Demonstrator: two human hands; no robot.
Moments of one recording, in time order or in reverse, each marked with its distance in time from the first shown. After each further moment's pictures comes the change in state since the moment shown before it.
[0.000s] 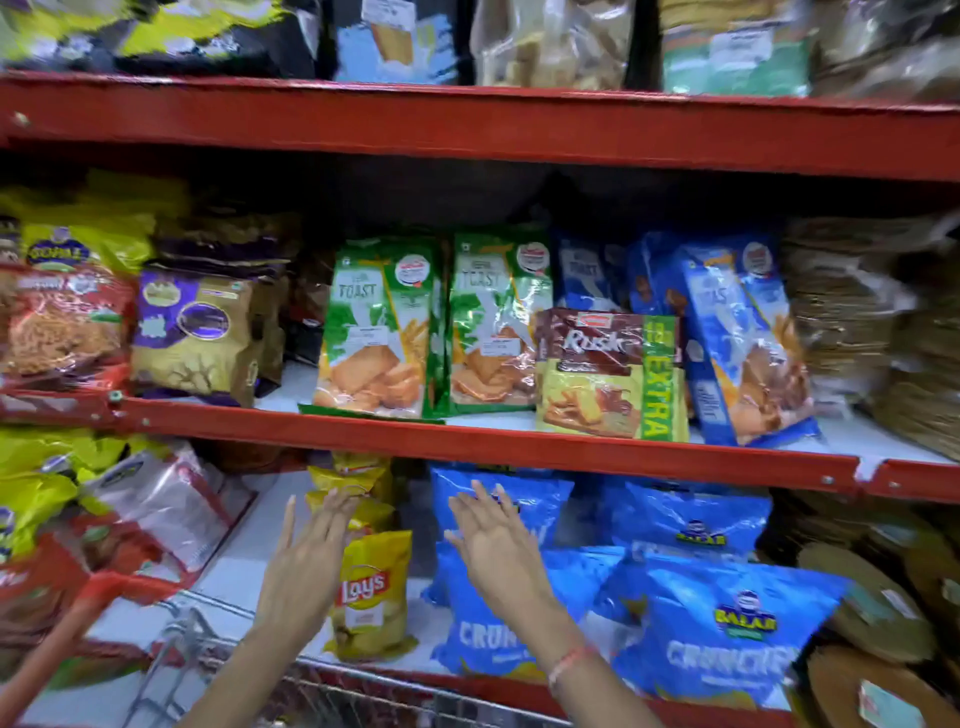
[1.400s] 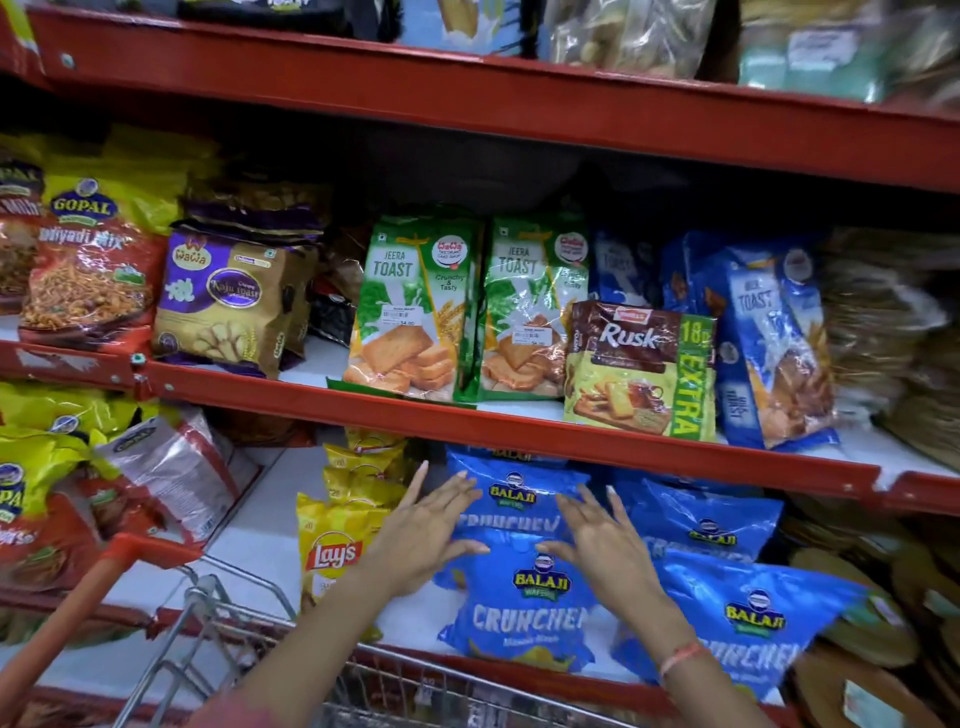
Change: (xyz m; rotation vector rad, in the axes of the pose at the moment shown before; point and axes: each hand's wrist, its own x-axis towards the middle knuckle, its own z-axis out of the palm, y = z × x) left_hand 0.040 0.060 0.009 -0.172 -0.171 0.375; right_hand -0.034 0.077 -0.009 -0.121 -0.183 0.148
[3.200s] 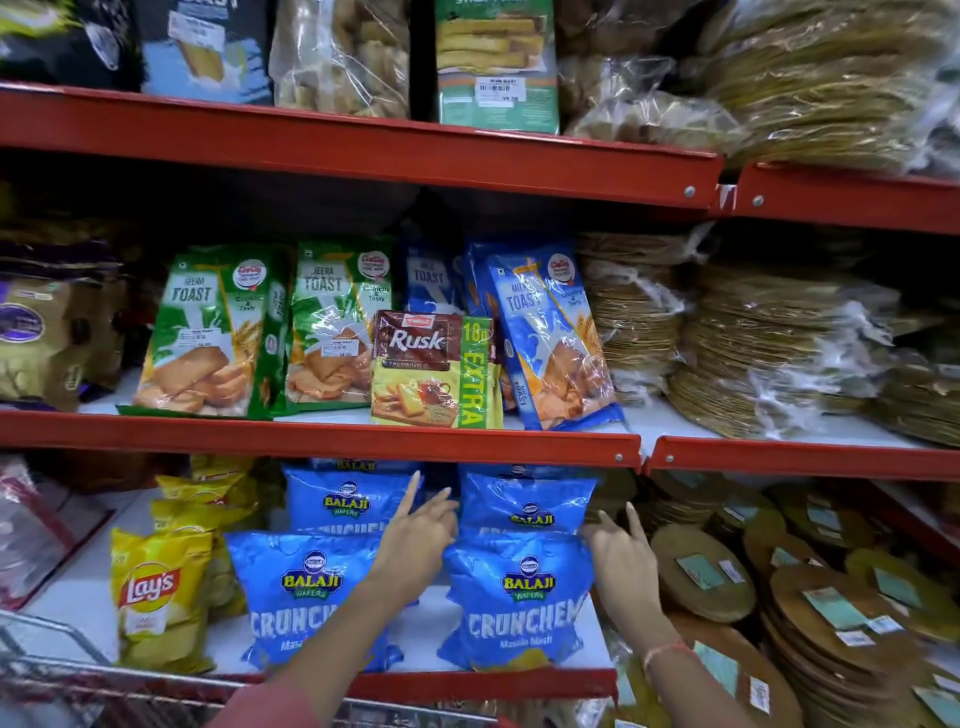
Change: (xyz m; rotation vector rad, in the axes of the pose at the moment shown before) left_hand 0.112 0.203 0.012 0.096 -0.047 -0.009; right_hand -0.116 0.210 0.005 -0.104 0.168 0.355
